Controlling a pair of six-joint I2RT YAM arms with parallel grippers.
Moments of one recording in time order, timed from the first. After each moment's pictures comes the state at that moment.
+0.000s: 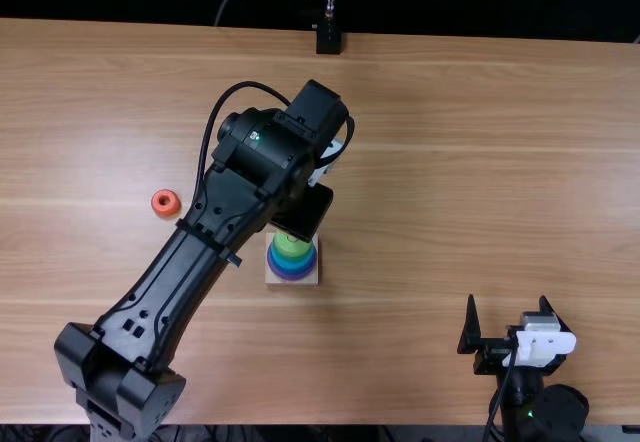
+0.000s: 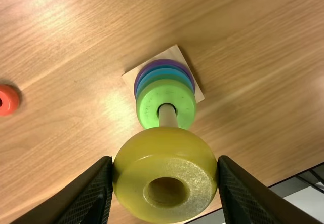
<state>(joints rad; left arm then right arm) -0.58 2.00 2.15 -1.52 0.00 -0.12 -0.07 0.01 0.08 -0.26 -0.03 -0.13</state>
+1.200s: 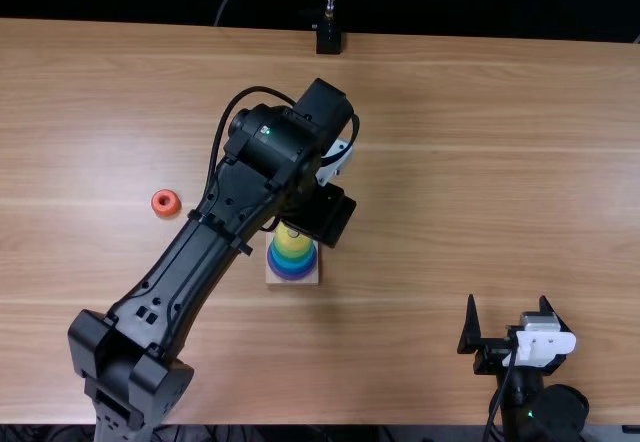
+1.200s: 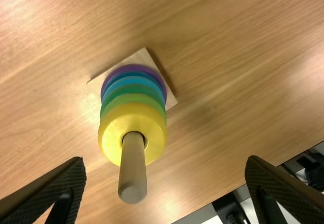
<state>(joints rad) -0.58 2.05 2.18 -1.50 0.12 -0.12 -0.07 0.01 0.08 -0.26 -0.03 -0.13</state>
